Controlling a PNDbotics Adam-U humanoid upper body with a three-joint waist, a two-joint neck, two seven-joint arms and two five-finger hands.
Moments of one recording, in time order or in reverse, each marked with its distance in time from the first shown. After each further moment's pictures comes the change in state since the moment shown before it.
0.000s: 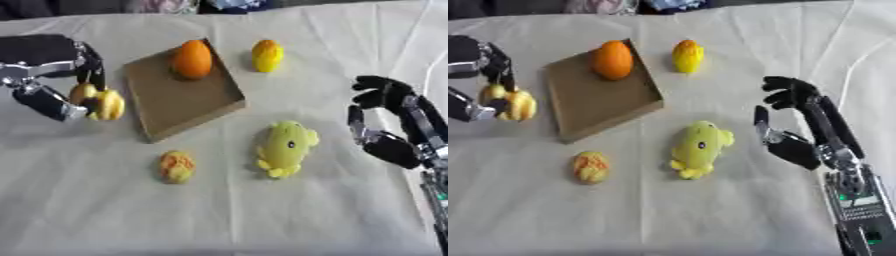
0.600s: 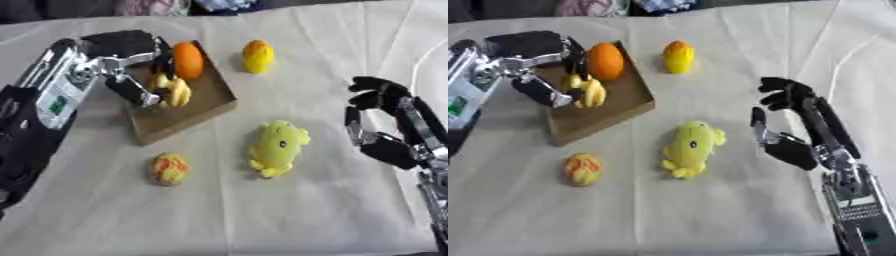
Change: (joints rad) left arm -0.167 -0.347 -0.038 0.335 -0.237 -0.036 0.121; right arm 0.005 0.001 0.011 0.000 -0.009 -0.003 0.004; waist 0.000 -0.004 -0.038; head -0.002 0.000
